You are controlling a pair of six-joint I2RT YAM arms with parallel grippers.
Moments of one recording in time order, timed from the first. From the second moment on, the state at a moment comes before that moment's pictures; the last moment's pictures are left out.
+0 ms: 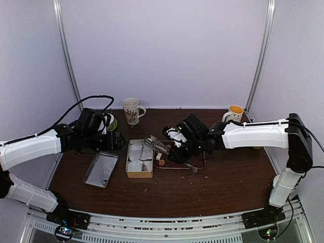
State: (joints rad) left arm -0.65 1.23 0.87 -0.40 -0.09 -0.57; right arm 0.93 1.73 1.23 -0.37 -0.03 0.17
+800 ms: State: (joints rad) left arm -0.64 1.24 0.87 -0.40 -0.09 -0.56; right arm 0.93 1.82 1.32 -0.41 -0.01 0.14
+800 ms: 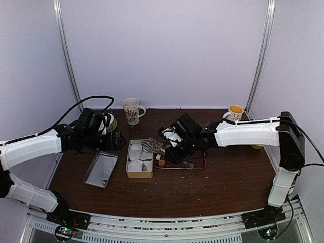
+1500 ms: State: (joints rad) left arm -0.64 1.24 0.87 -0.40 -0.08 -0.55; right arm 0.93 1.75 1.27 -0.39 0.01 0.14
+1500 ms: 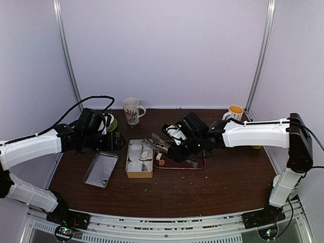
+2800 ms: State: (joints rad) left arm -0.64 1.24 0.87 -0.41 -0.06 -0.54; right arm 0.93 1.53 1.09 -0.71 0.00 0.14
